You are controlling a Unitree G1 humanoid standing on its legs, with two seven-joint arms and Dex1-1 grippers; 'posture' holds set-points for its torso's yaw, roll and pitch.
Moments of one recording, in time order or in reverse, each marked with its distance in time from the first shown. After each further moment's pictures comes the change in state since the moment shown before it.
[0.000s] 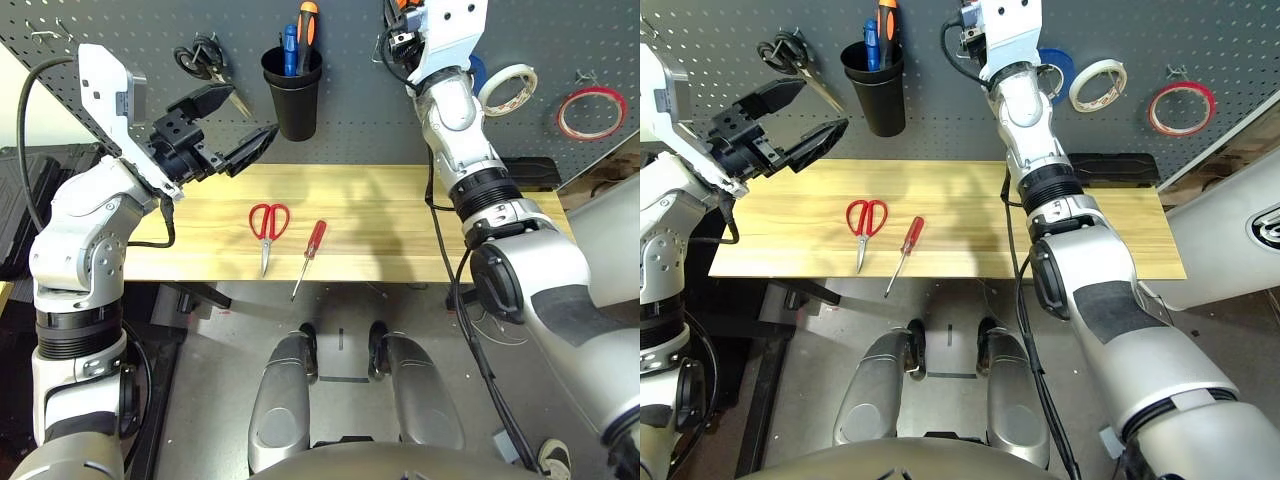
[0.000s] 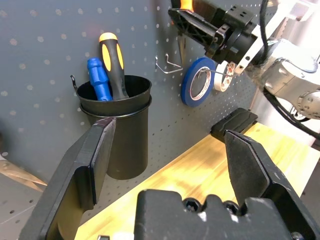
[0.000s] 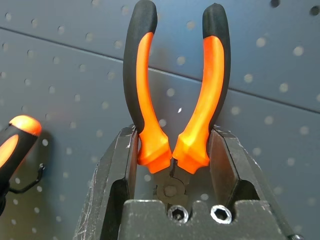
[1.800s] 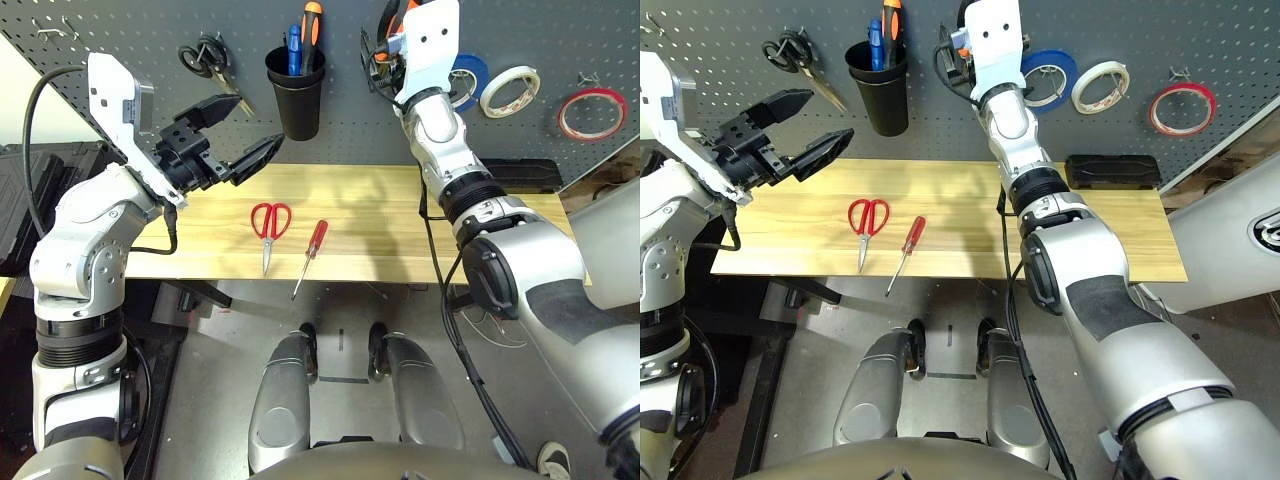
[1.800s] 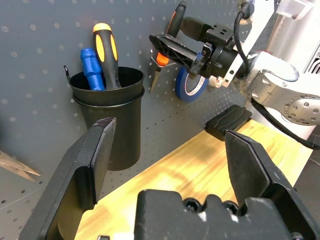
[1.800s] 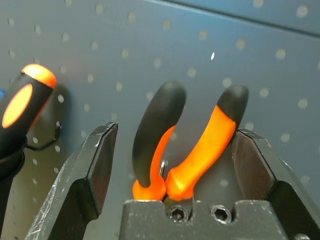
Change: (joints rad) left arm 0.024 -0.004 -0.001 -0.031 -0.012 0.029 0.002; right arm -0.033 0.016 -0.017 0.148 0.002 -0.020 0.034
